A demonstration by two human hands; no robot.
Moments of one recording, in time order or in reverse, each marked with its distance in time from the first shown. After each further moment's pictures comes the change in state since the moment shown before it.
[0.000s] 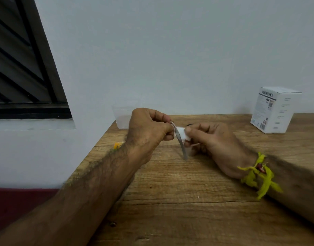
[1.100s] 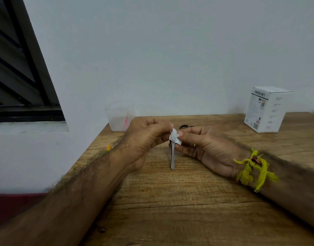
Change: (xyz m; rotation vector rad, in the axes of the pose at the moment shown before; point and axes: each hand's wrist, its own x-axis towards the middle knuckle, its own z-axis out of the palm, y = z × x) left_hand 0.000 -0.009 -0.001 -0.241 -0.226 -0.096; right_hand 0.002 -0.002 -0.005 0.381 -0.131 0.205
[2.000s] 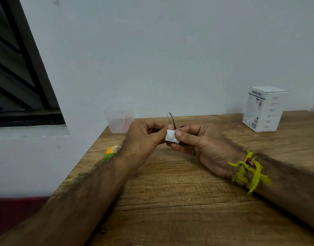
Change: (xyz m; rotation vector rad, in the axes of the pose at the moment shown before) left_hand 0.000 -0.011 0.000 0.158 -0.001 0.145; right_hand -0.001 0.003 0.004 -0.060 -0.014 -0.147
